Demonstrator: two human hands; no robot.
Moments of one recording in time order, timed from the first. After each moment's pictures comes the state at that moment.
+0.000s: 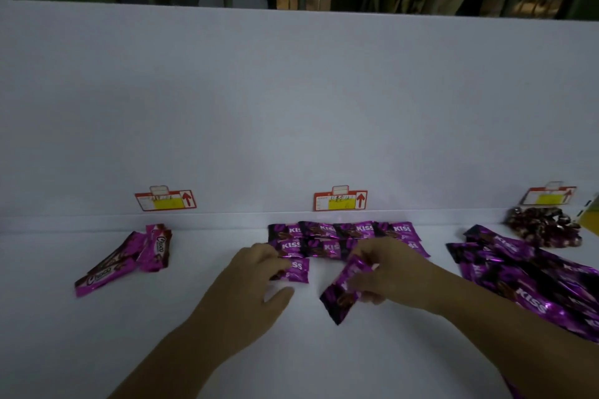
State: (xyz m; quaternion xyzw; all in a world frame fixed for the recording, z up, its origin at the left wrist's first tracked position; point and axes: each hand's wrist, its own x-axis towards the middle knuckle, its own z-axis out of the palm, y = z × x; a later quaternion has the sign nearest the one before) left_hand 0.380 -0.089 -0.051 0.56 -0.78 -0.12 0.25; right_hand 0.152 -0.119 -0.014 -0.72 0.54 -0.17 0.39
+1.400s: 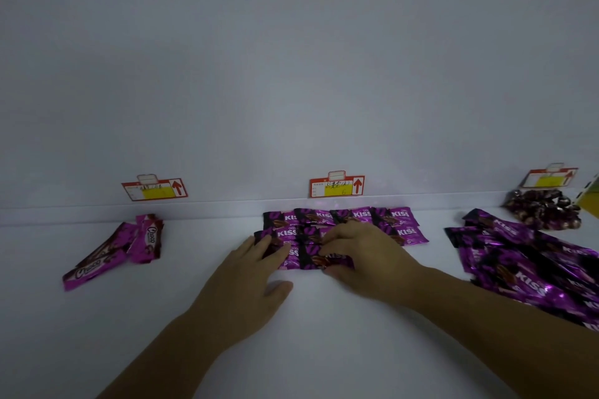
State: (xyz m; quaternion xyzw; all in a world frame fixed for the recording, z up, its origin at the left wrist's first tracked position) left_hand 0.379 -0.099 -0.067 0.59 -0.79 -0.10 0.10; right_hand 0.156 -0.147 -0.063 -0.91 0.38 -0.18 0.03
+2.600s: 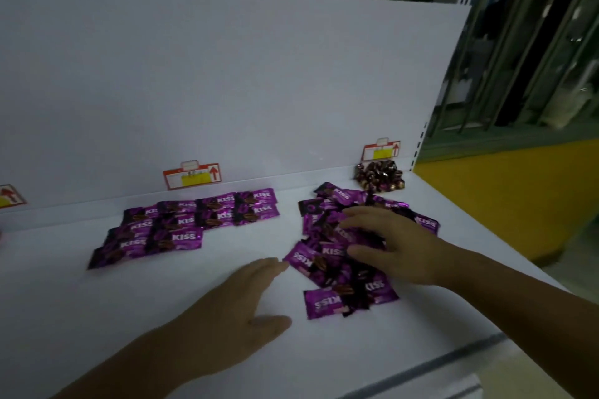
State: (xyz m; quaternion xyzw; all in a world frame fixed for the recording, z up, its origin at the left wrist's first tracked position) left_hand 0.201 -0.030 -0.050 0.45 -0.85 -0.26 0.12; right_hand -0.077 -0.042 -0.021 -0.81 0.55 -0.16 0.12
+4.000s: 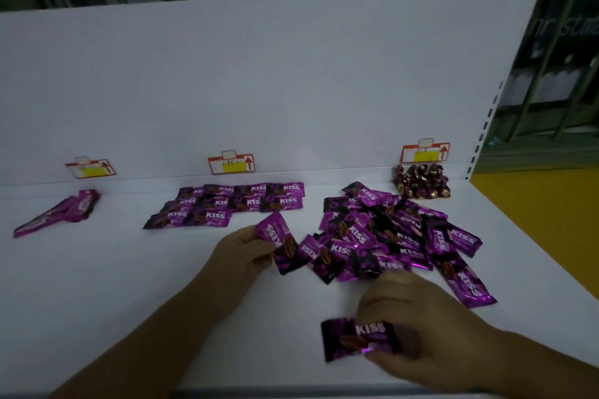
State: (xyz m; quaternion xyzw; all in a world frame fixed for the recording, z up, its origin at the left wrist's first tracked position) left_hand 0.163 -0.038 -0.057 0.51 -0.42 -0.55 0.51; right_hand -0.107 0.001 -0.065 -0.93 0.26 -0.25 0.10
